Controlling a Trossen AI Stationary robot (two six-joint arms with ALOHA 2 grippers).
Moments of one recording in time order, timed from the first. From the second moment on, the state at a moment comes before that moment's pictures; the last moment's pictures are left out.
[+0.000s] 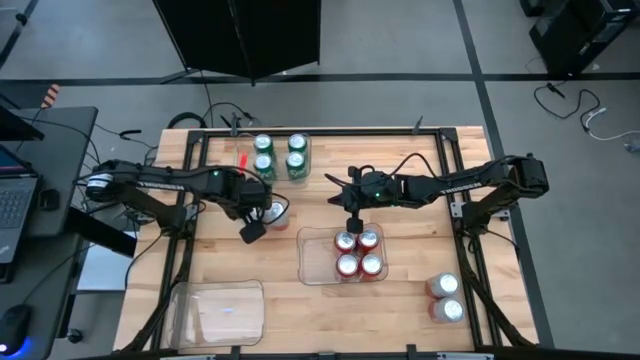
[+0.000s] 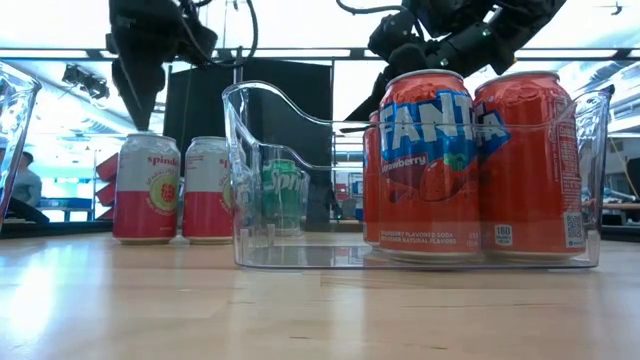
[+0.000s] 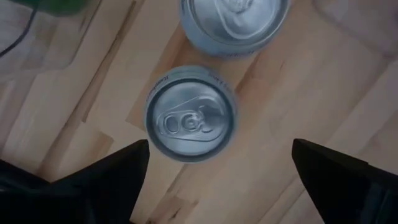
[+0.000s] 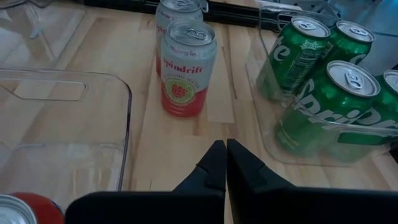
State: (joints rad) left arm -0.02 1.33 1.15 -1.24 -0.03 -0.59; right arm -0.07 1.50 0.82 0.18 0.05 -0.13
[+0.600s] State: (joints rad) left arm 0.09 1.33 1.04 -1.11 0.00 -0.50; right arm -0.07 1.50 0.82 0.17 0.00 -0.13
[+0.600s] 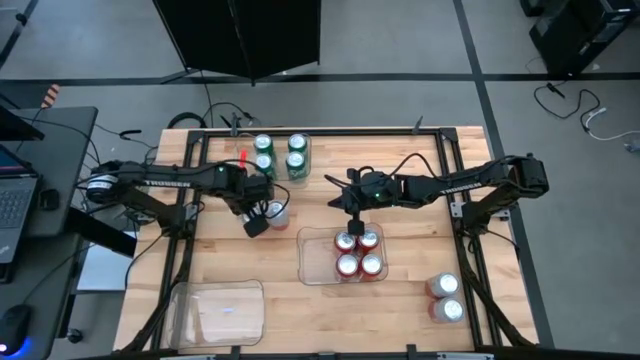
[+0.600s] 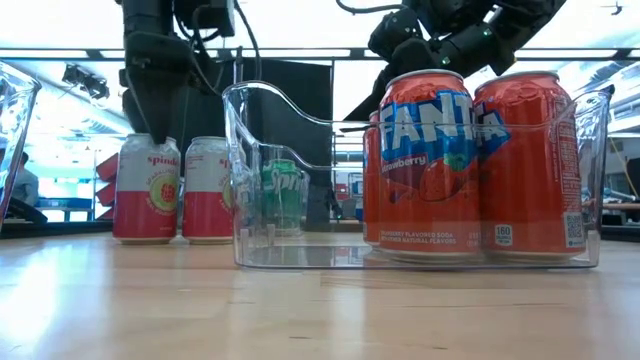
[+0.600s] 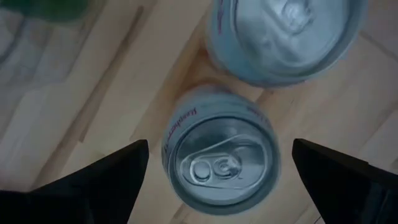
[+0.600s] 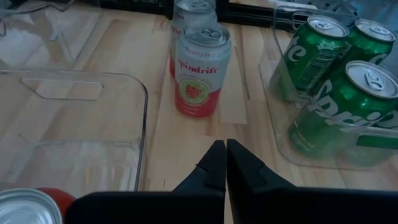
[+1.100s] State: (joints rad) left arm 0.09 1.33 1.02 -1.12 -0.03 -0.47; right arm -0.07 1.50 0.82 0.17 0.00 -0.13
